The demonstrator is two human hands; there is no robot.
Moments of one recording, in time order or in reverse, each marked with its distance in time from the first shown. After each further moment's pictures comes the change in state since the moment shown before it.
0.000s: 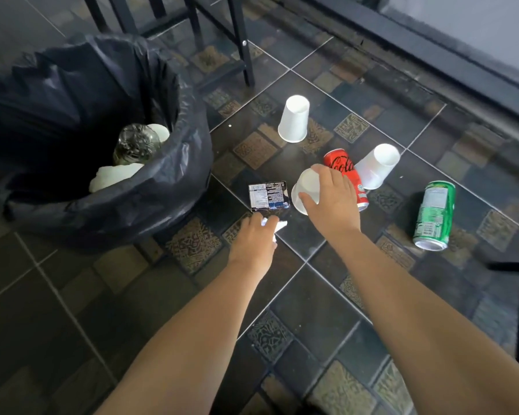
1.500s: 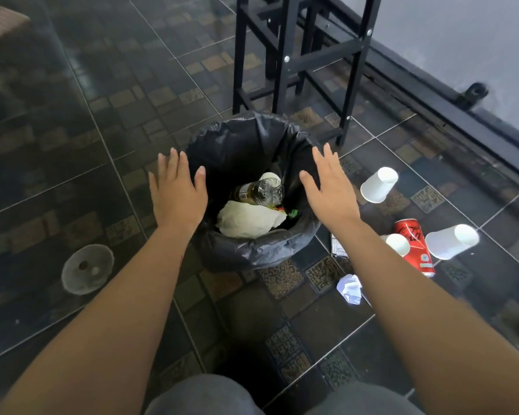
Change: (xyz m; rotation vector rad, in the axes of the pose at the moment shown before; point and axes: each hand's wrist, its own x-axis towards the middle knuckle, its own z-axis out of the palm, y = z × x) left_hand -0.047 -0.236 -0.250 -0.017 0.459 -0.552; right_hand 0.071 -0.243 -0.036 0.201 -0.152 -0.159
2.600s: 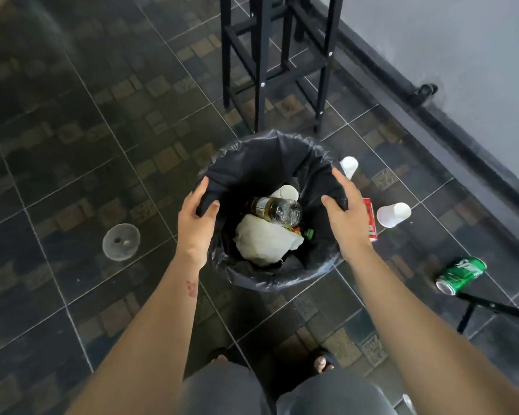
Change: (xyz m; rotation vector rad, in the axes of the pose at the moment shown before) left_hand -0.099 0.085 -0.152 -1.042 -0.233 -0.431; right_hand -0.094 -0.052 -0.158 0.607 0.085 0.459
